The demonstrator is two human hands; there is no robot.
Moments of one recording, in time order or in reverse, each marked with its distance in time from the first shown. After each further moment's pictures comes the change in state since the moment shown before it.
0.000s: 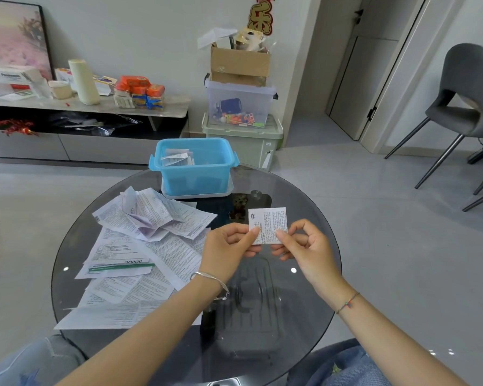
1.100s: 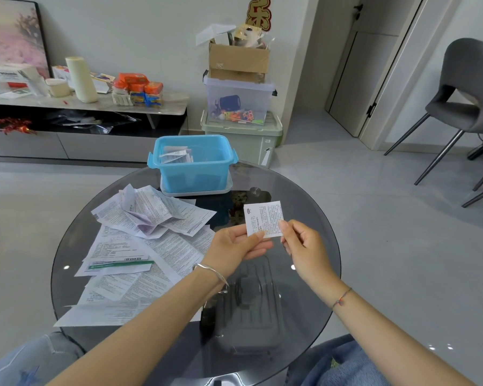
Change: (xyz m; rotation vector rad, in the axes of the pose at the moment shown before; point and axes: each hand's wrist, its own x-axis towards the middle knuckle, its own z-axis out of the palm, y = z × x) left_hand 0.002 0.000 0.005 -0.172 -0.174 -0.176; right_hand 0.002 0.012 0.001 -0.318 0.026 -0.163
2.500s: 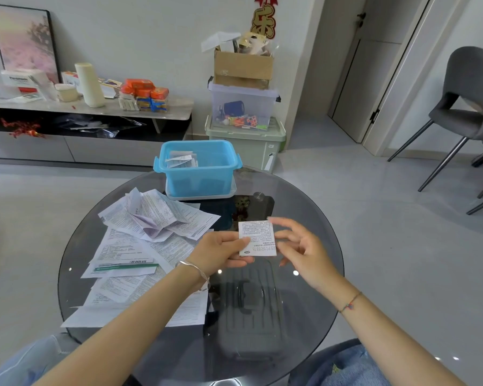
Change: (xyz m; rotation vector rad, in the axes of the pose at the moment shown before) left_hand -0.002 0.014 -0.034 0.245 -0.011 -0.138; right_hand -0.001 -0.009 -0.008 0.076 -0.266 0.054
